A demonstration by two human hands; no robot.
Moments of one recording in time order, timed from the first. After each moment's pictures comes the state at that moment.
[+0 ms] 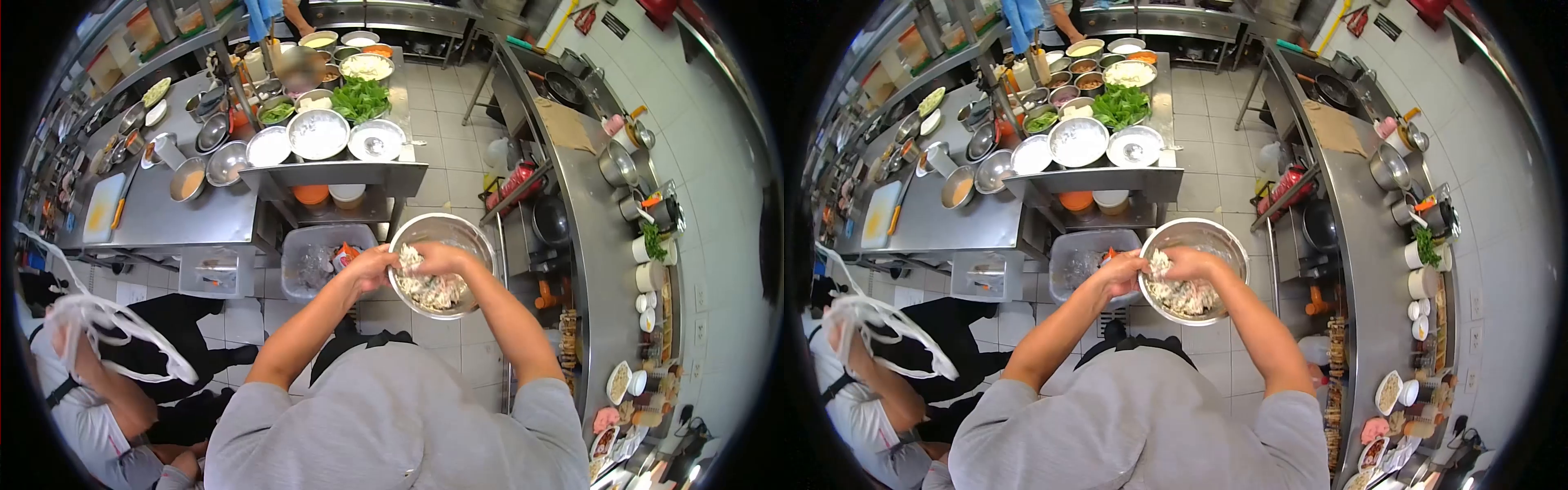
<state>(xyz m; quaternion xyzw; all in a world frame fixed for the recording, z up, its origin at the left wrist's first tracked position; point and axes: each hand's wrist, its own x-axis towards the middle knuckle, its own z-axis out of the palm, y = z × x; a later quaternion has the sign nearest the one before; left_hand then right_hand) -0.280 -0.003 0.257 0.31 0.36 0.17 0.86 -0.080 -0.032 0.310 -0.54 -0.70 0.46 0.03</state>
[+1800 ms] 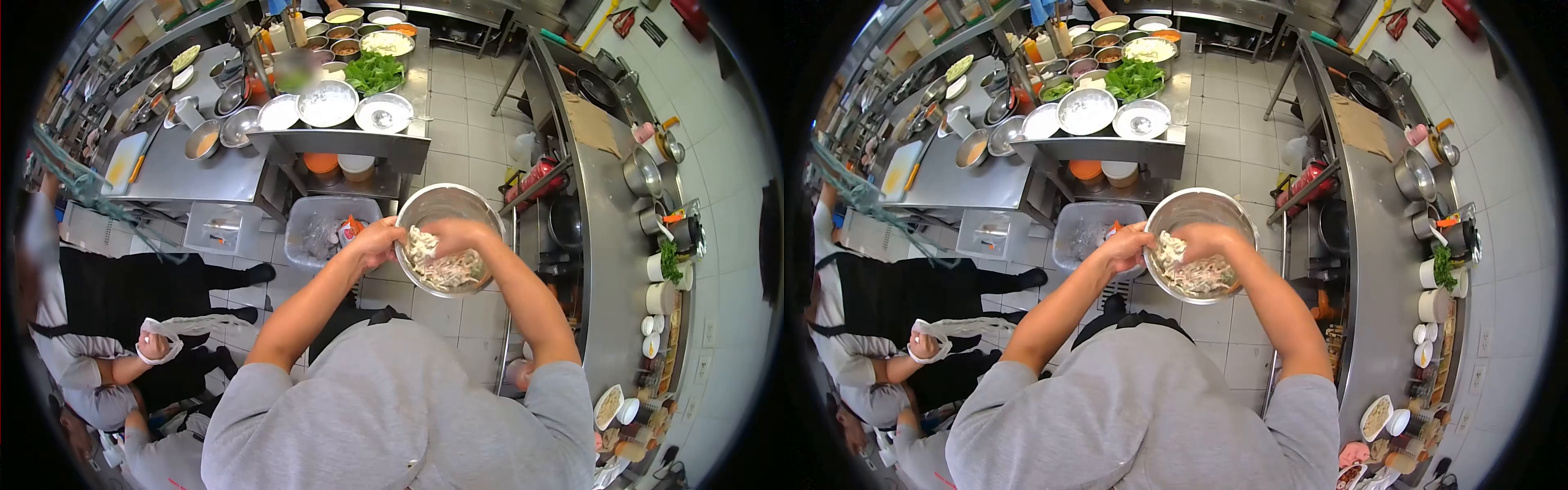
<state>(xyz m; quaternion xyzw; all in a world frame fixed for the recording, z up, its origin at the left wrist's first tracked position) -0.236 -0.022 0.254 0.36 0.39 0.21 0.82 -0.019 -0.031 0.325 -0.44 -0.80 0.38 -0.11</state>
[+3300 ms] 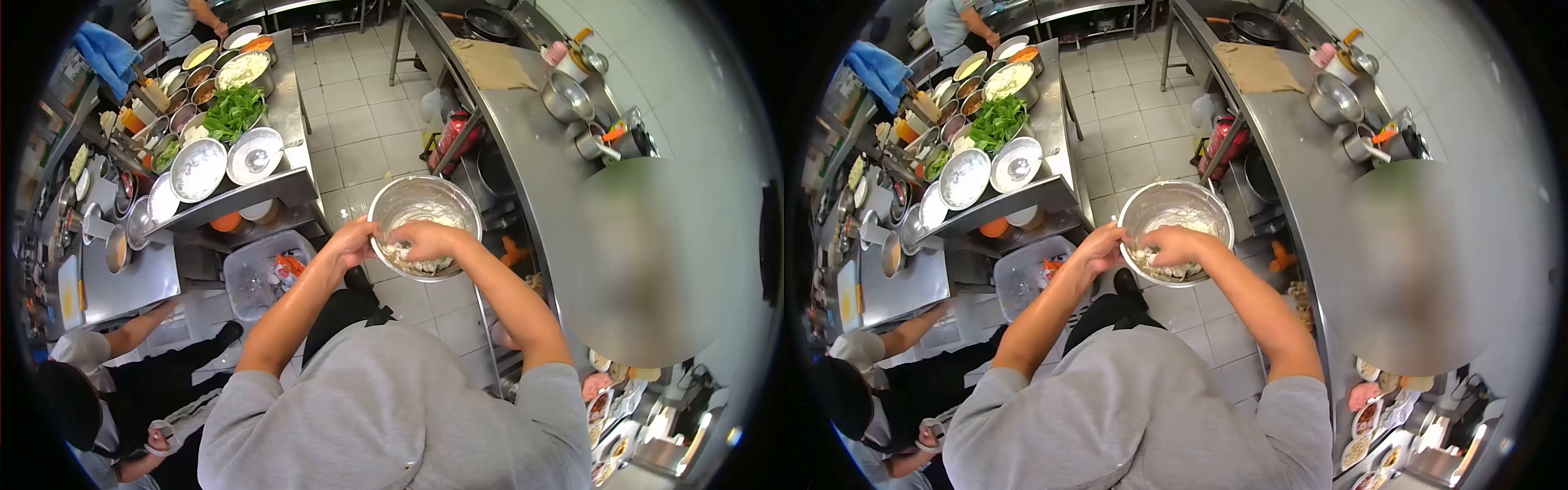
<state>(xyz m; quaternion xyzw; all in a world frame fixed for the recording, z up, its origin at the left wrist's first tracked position) -0.074 0.036 0.249 0.31 0.34 0.09 0.89 0.115 -0.054 0.297 -0.56 -0.74 0.38 0.05</state>
